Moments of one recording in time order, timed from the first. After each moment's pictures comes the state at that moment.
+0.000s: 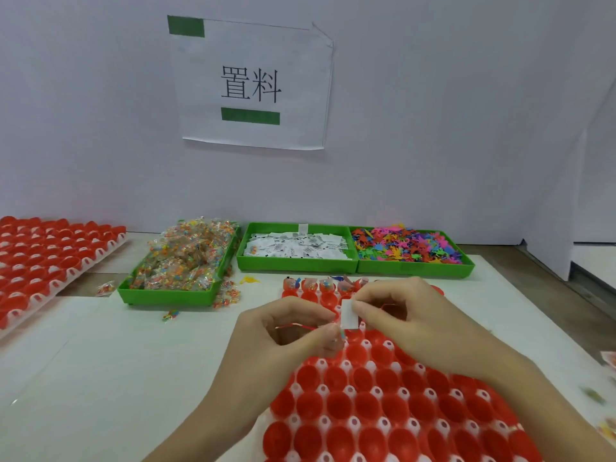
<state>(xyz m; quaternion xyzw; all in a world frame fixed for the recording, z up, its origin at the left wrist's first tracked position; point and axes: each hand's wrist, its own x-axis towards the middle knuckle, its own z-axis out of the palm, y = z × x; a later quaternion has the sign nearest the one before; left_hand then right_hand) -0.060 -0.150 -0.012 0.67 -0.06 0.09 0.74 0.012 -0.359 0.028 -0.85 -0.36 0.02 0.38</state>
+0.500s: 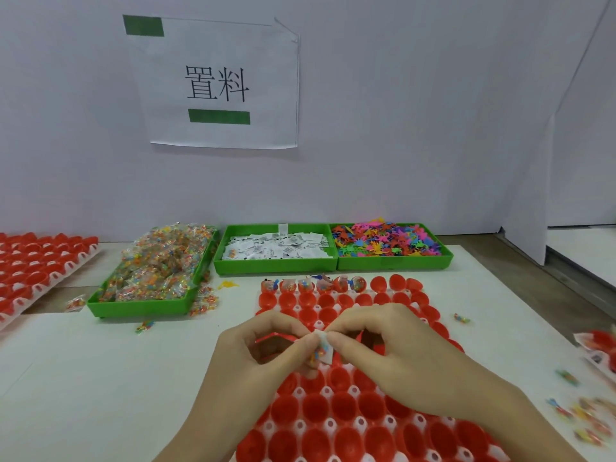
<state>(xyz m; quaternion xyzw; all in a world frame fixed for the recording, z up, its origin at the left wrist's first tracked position) -0.065 -0.164 -0.016 0.71 -0.04 0.09 0.69 -0.019 -0.366 0.020 -0.86 -0.35 0.03 0.37</state>
